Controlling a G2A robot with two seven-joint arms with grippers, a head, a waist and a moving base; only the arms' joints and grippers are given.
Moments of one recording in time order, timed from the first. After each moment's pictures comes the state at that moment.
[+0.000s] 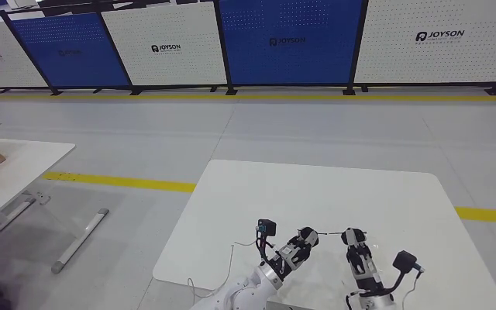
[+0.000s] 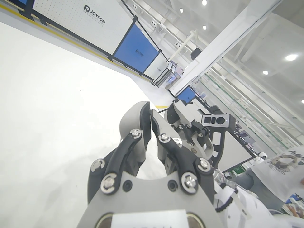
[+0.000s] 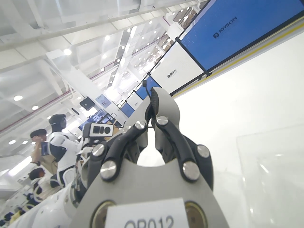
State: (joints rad) left arm 1.42 -1.29 -0.83 -1.51 0.48 -0.29 0.24; right arm -1.59 -1.13 1.03 -1.61 -0.44 -0.34 -0.46
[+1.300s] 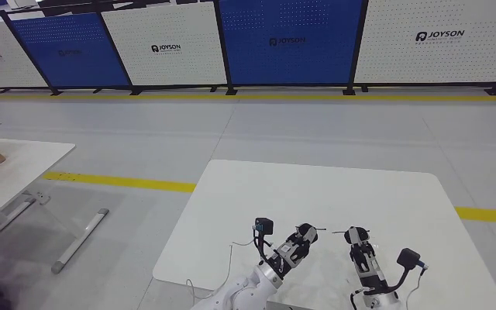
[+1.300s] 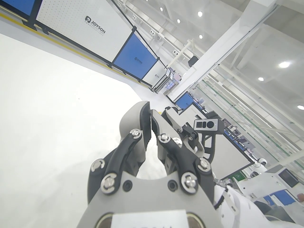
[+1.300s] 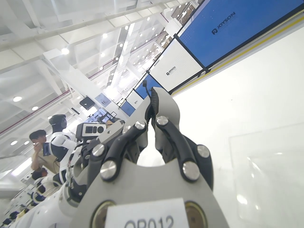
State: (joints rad) left arm 1.44 -1.29 -0.85 -1.54 0.48 -0.28 0.27; right arm -1.60 -1.11 1.06 -1.63 -0.43 -0.34 -0.41
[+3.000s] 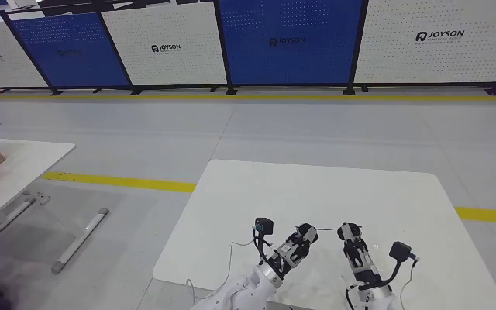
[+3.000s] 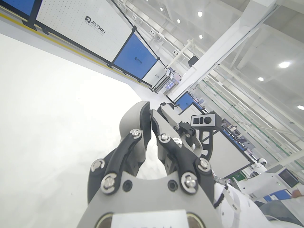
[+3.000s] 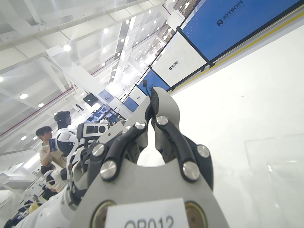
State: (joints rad) left arm 1.44 -1.29 -0.85 -1.54 0.48 -0.28 0.27; right arm -1.57 -1.14 1.06 -1.61 -0.42 -0.34 -0.35
